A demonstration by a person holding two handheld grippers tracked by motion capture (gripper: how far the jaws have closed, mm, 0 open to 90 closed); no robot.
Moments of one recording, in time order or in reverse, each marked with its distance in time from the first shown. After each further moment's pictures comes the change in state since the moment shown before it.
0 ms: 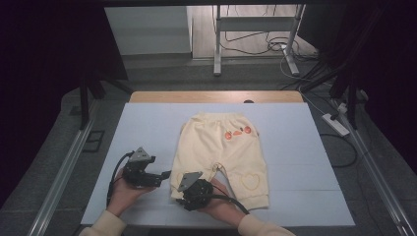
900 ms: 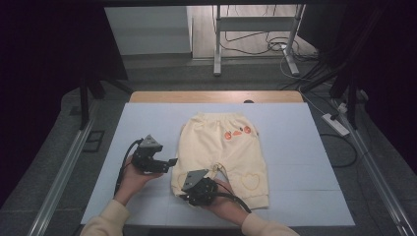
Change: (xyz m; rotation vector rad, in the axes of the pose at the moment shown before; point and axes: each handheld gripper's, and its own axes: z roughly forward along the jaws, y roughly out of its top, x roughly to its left) left arm 0.017 0.038 0.029 0.014 0.015 0.015; right arm -0.007 -0.004 -0.011 -0.043 0.044 0.001
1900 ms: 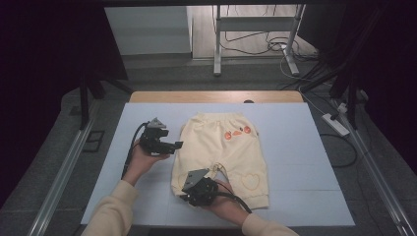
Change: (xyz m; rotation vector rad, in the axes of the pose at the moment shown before) left arm 0.023 0.045 0.019 -0.011 -0.005 -0.016; right arm -0.001 -0.002 0.001 0.001 0.015 0.027
